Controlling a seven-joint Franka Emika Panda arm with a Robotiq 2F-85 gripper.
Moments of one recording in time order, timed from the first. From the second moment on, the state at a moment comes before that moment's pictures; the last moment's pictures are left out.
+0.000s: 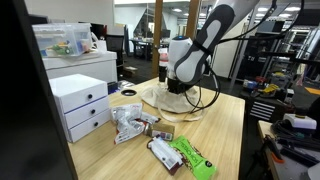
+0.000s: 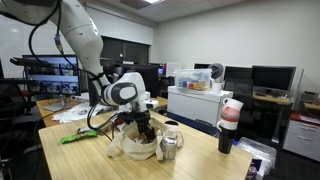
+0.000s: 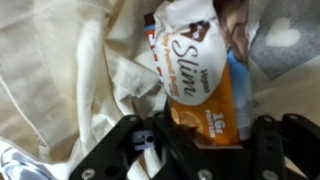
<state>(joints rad) 0.04 0.60 -0.36 -2.11 -0.15 2.82 0.25</state>
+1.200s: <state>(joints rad) 0.13 0.49 -0.47 -2.11 -0.23 2.64 0.40</state>
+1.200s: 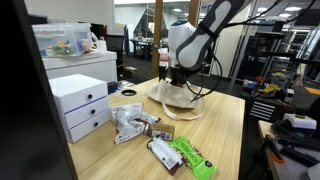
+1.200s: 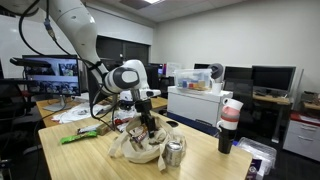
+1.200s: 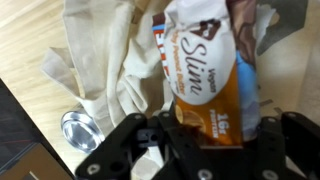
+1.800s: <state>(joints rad) 0.12 0.38 -0.45 -2.11 -0.27 2.56 0.40</state>
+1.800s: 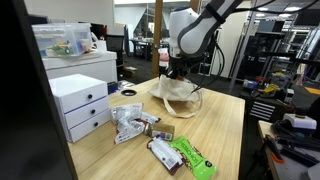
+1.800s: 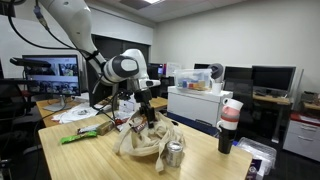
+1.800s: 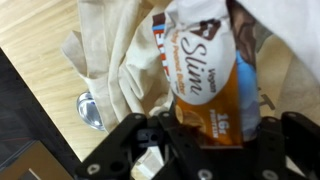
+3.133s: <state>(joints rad) 0.07 0.37 -0.34 -2.13 -0.36 2.46 0.47</state>
